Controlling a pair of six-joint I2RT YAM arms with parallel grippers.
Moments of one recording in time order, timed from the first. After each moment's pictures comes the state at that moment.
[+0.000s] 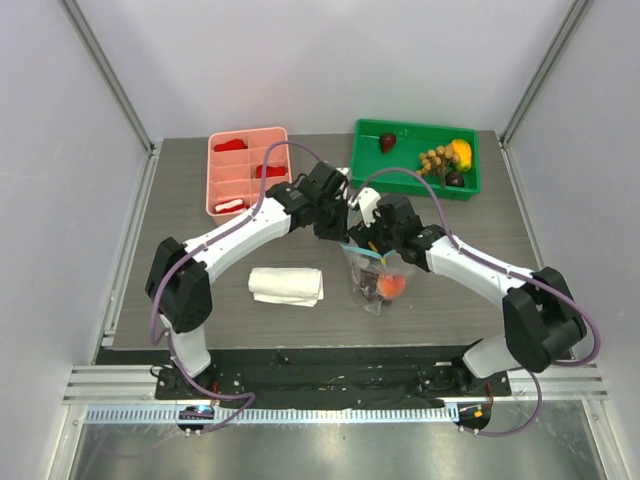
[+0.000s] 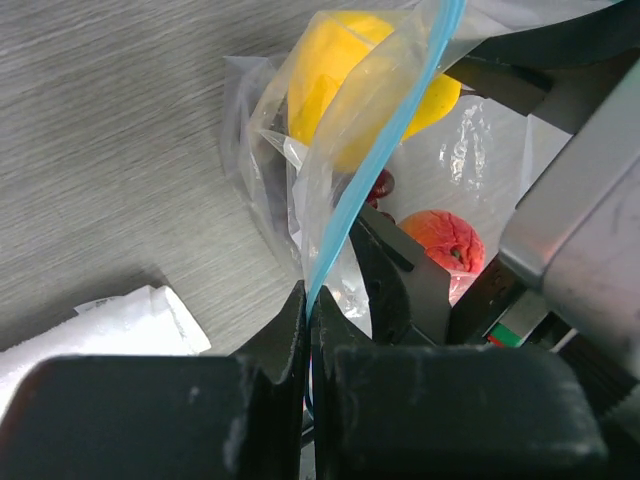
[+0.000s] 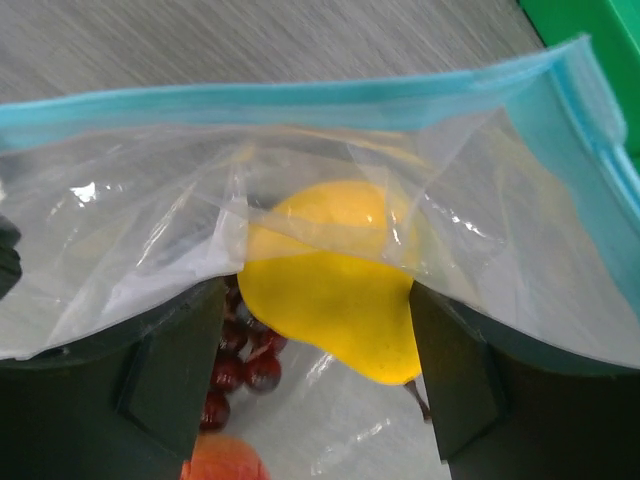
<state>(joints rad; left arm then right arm) -0.77 1.81 1.60 -0.69 0.13 -0.57 0.56 1.43 0.92 -0.22 0.04 -0.26</state>
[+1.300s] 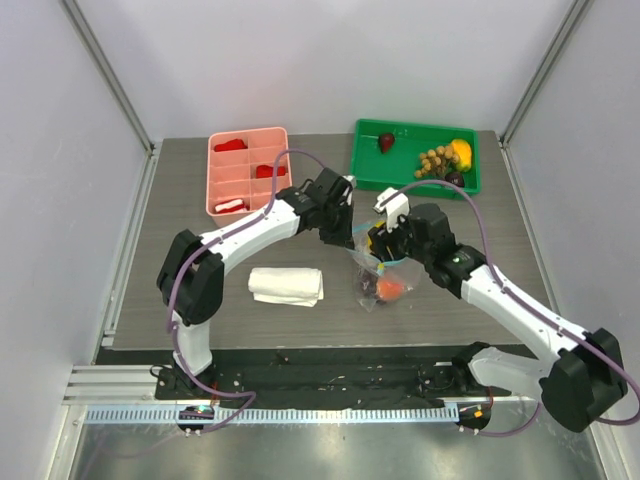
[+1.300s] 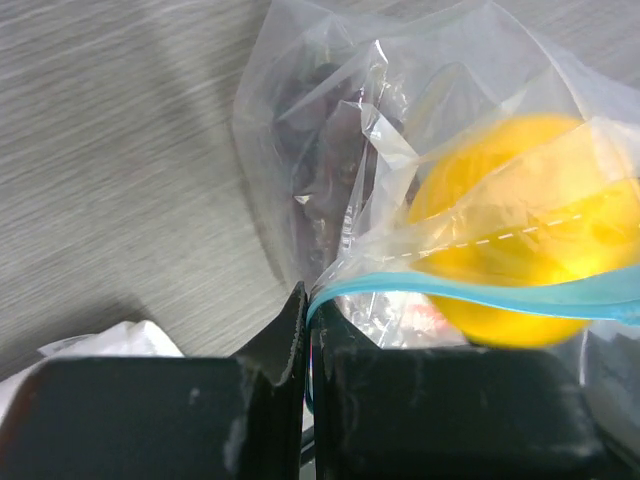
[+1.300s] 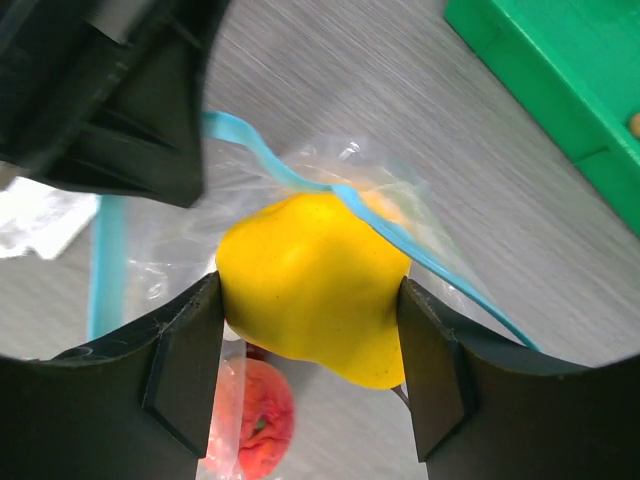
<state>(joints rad) -0.75 1.90 1.57 -0.61 0.18 -0.58 0.53 1.12 0.78 -0.20 -0.03 -0.21</state>
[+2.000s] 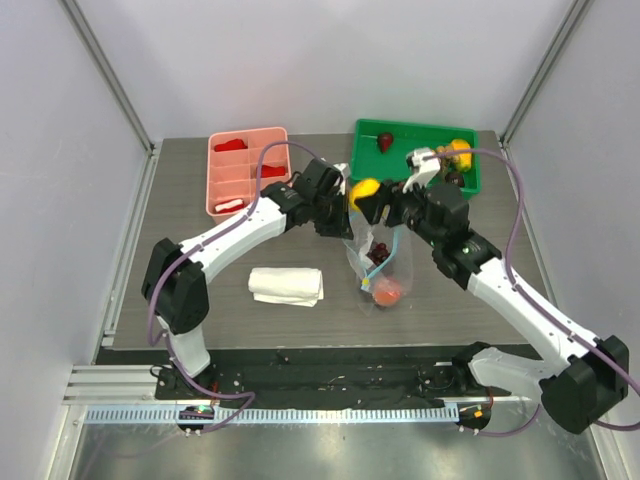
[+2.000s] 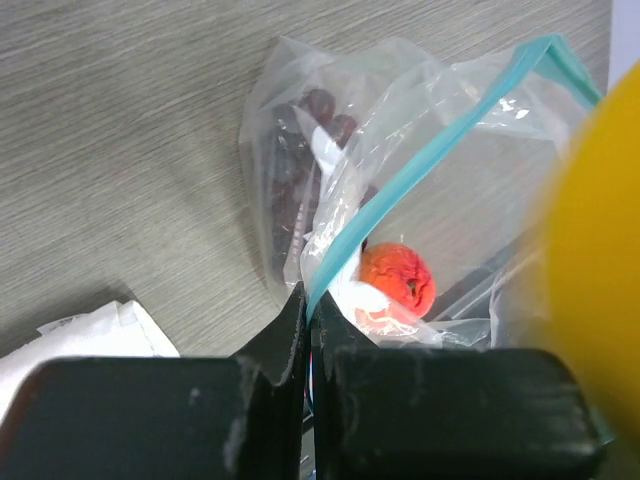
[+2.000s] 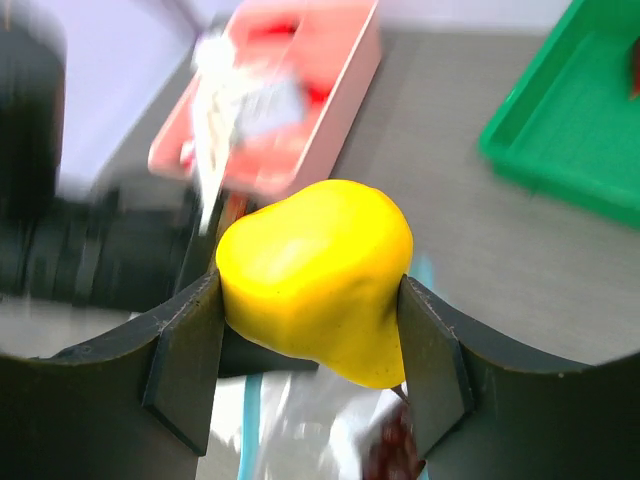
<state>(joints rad) -0.74 1.80 1.57 -0.61 0.22 -0.61 0.52 1.08 0.89 0.01 -0.08 0.32</state>
